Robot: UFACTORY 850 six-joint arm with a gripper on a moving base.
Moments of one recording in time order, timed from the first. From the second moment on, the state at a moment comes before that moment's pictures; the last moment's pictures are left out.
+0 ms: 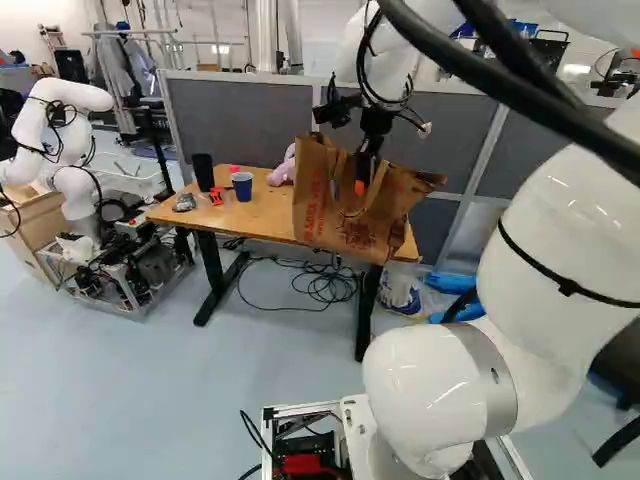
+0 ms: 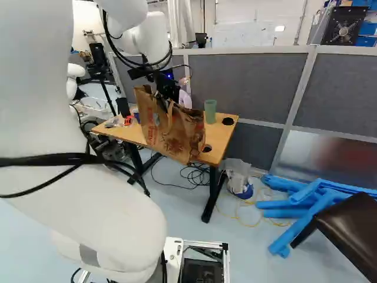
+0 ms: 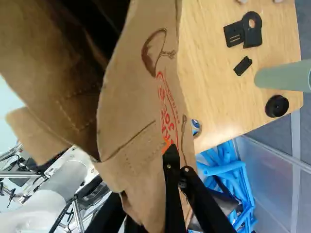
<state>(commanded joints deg) -1.5 3.3 -60.1 0.0 -53.0 -51.1</state>
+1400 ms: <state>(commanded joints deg) -1.5 3.3 -60.1 0.0 -53.0 -51.1</state>
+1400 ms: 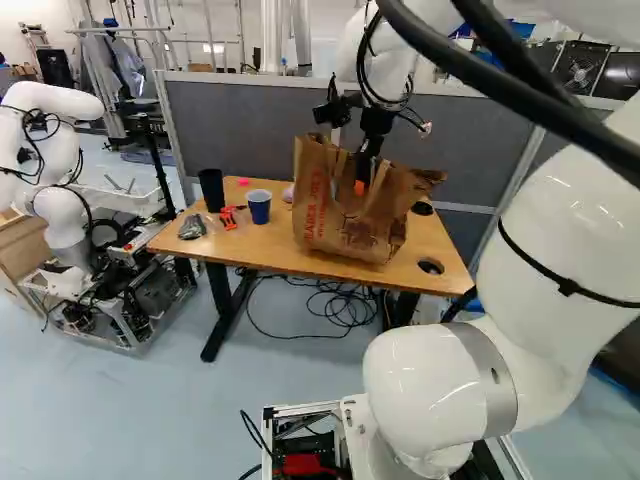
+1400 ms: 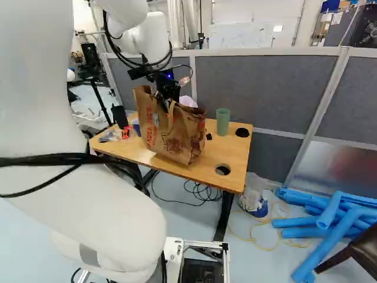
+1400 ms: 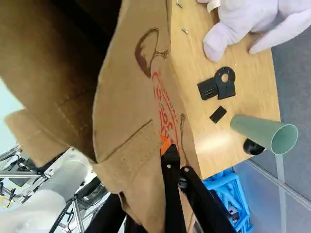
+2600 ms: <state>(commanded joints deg) -1.5 -1.9 -60.2 0.0 -53.0 -51.1</state>
